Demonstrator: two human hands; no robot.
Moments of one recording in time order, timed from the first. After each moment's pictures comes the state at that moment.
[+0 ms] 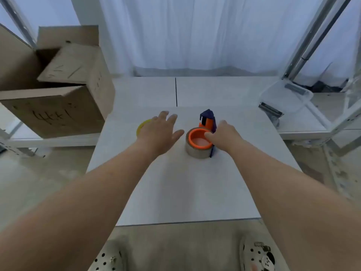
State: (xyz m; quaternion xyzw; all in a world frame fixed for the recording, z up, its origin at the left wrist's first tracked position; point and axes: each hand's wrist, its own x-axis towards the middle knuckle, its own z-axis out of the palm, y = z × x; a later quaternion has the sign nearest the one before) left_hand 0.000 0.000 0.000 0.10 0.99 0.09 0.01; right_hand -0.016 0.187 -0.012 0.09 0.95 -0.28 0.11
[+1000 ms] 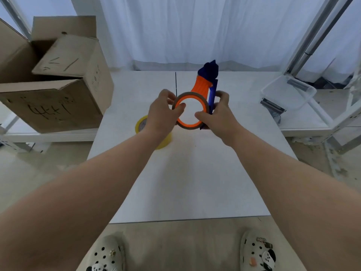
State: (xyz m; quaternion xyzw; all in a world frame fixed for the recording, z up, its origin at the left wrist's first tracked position) left_hand -0.018 0.021 0.013 -0.03 0.87 0.49 -0.11; right_hand -0.017 0.169 0.012 0.01 0.81 -0.58 0.03
